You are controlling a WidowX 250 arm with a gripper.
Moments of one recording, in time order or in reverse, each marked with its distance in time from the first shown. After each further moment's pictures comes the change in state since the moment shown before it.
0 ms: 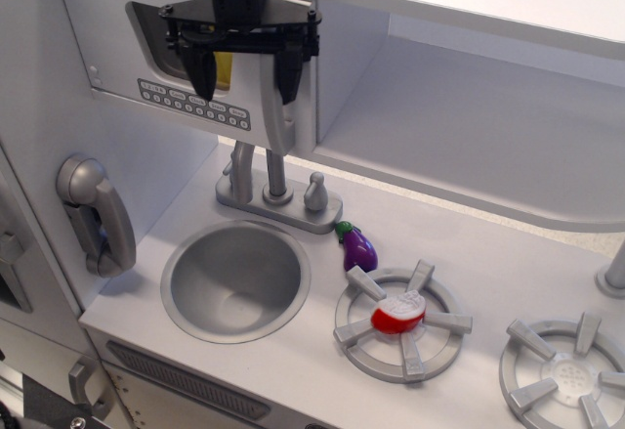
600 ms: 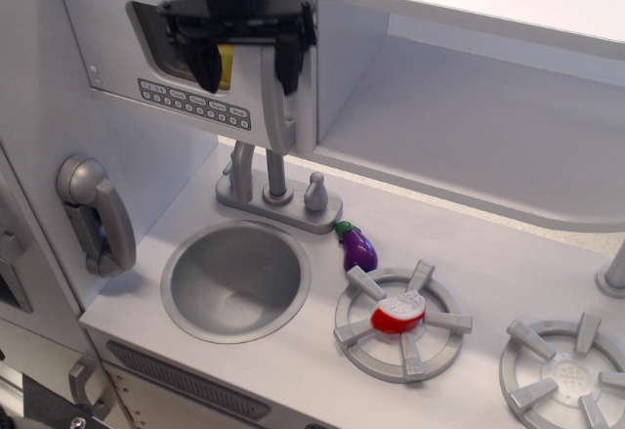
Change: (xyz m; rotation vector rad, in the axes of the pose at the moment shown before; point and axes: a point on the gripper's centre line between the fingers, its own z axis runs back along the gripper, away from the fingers) arm 0.000 -0.009 0.016 -0.133 -0.050 -0.107
